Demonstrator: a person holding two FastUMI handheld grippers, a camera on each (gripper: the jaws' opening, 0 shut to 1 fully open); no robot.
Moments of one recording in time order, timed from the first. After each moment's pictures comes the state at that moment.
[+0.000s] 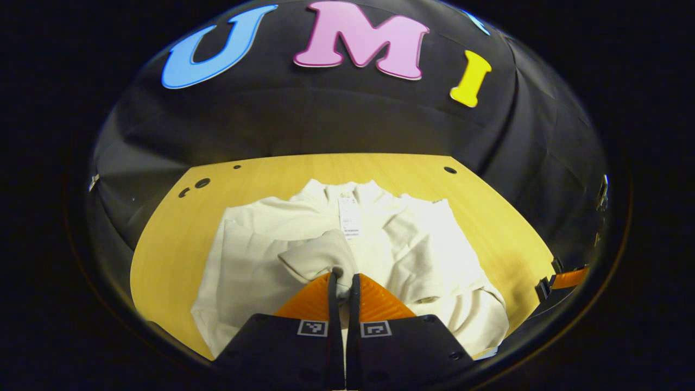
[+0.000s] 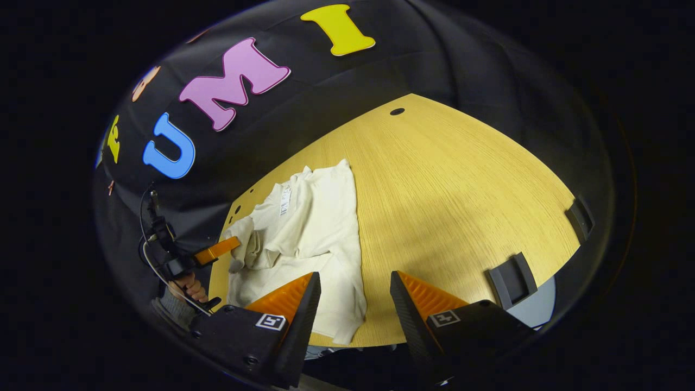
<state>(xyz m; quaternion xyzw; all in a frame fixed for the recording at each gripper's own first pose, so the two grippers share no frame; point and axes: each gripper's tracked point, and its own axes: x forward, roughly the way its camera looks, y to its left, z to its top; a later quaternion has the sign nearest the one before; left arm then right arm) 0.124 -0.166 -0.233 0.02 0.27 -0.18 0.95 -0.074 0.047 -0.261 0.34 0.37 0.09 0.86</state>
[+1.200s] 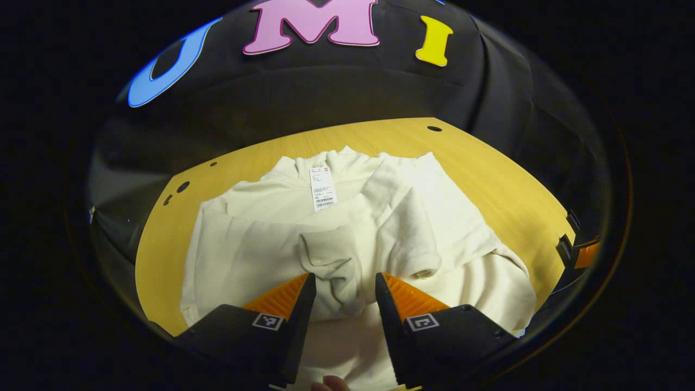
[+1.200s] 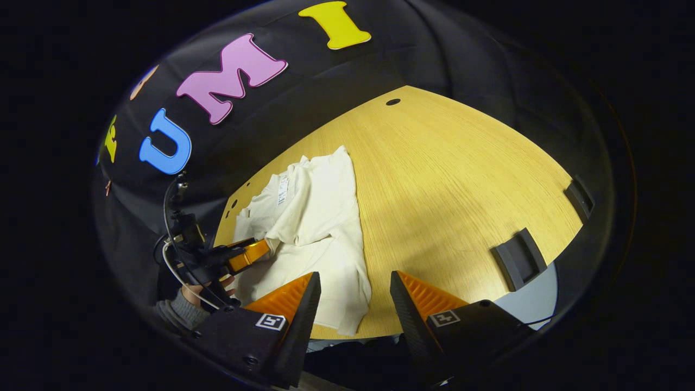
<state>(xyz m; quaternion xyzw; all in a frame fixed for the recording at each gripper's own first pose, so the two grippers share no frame) 0.103 -0.182 -0.273 0.10 0.29 -0.19 0.93 -0.093 0.076 -0.266 0.33 0.38 0.08 0.86</state>
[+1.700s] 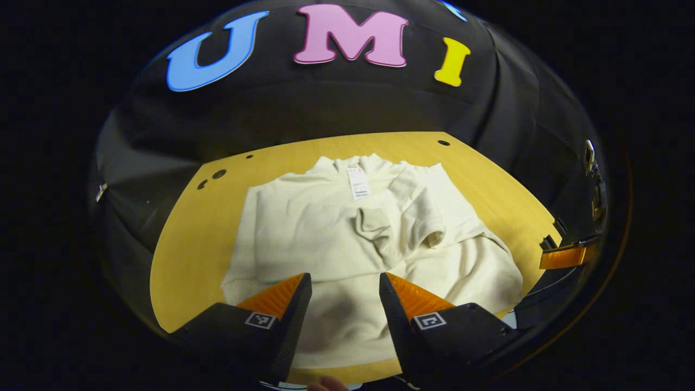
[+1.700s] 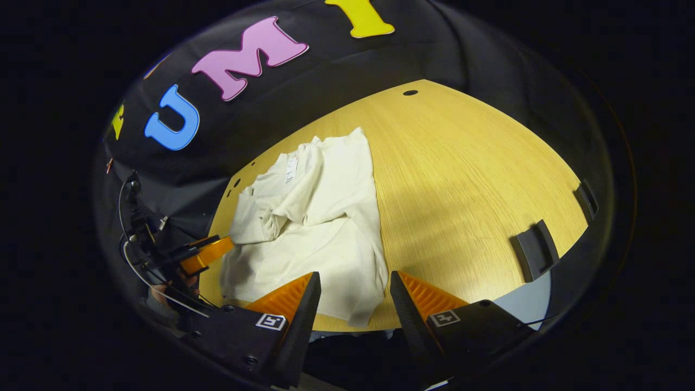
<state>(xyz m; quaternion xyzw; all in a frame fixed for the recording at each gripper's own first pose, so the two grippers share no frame) 0.037 -0.082 -0.245 0.06 0.30 -0.16 0.94 -0.109 0.113 -0.279 0.28 0.41 0.11 0.86</state>
